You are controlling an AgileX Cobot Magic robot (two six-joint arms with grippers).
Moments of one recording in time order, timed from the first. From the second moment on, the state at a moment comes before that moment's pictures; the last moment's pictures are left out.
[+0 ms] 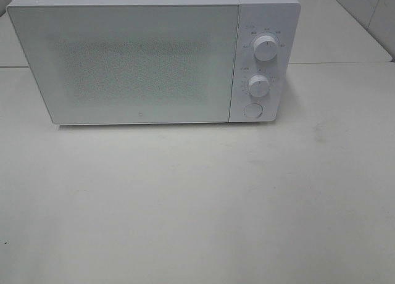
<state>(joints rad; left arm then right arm) 0.00 0.00 -0.50 -0.07 1.05 0.04 0.10 0.00 -0.51 -0.07 1.04 0.13</state>
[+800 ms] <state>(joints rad) 0.00 0.00 -0.50 -0.07 1.05 0.04 0.10 0.00 -0.51 -0.07 1.04 0.13</state>
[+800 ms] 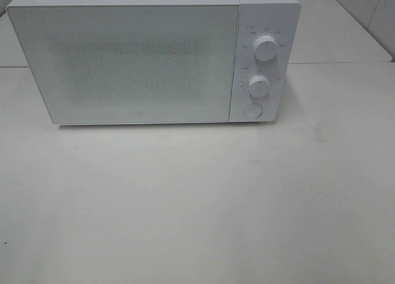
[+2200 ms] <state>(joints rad) 0.00 0.00 -0.50 -0.07 1.05 0.04 0.10 0.54 -0.39 -0.12 0.38 0.16</state>
